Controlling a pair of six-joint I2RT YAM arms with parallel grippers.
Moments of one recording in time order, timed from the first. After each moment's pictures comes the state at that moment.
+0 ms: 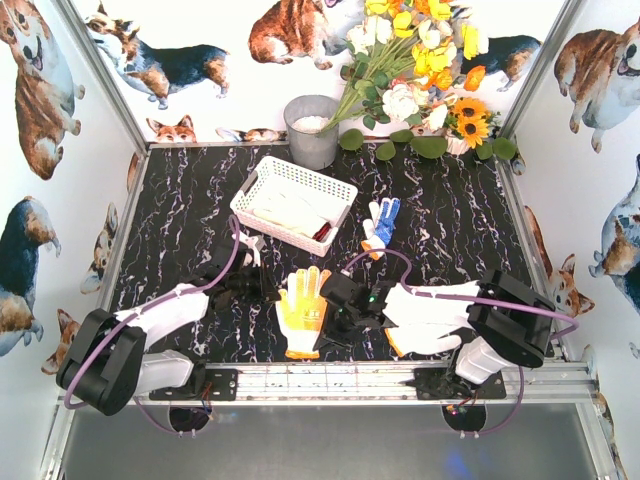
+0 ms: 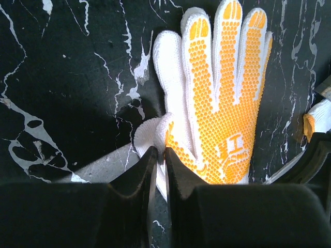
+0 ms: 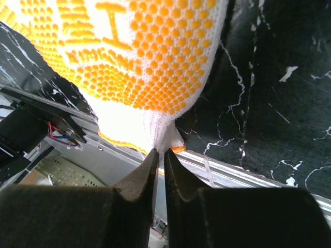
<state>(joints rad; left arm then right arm) -0.43 1.23 0.44 -0.07 0.35 -0.56 1.07 1.51 0.72 -0.26 -0.26 1.37</state>
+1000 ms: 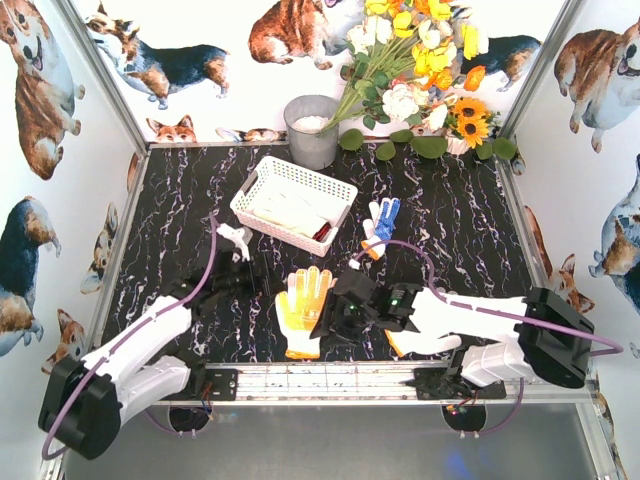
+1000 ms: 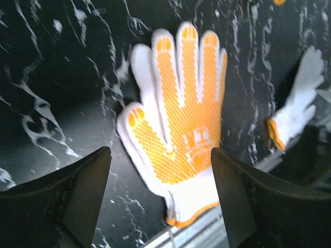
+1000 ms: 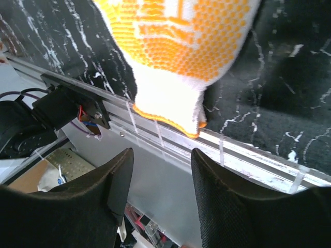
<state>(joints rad) -0.43 0.99 0.50 -0.25 0.27 -0.60 1.08 1.31 0.70 -0.30 -0.18 1.33</state>
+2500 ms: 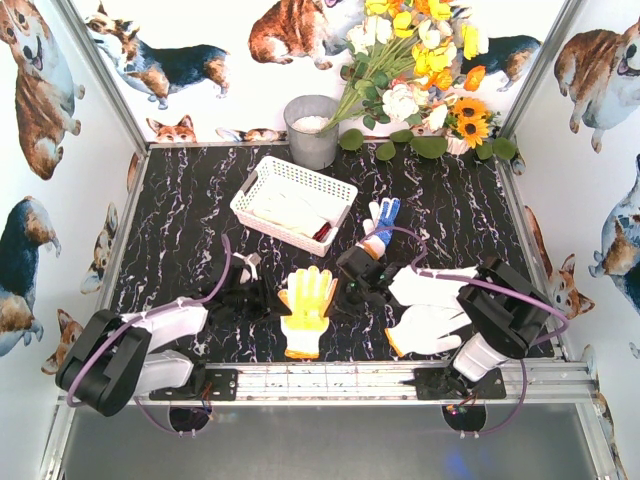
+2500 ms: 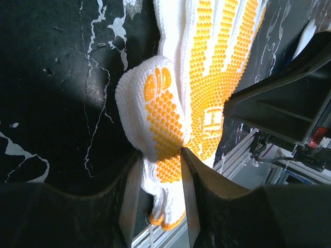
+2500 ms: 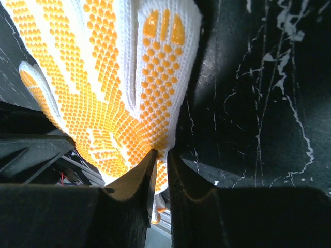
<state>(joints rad) -0.44 1.22 0.28 0.09 0.51 -0.86 0.83 1.57 0.71 -0.16 -0.20 1.15</state>
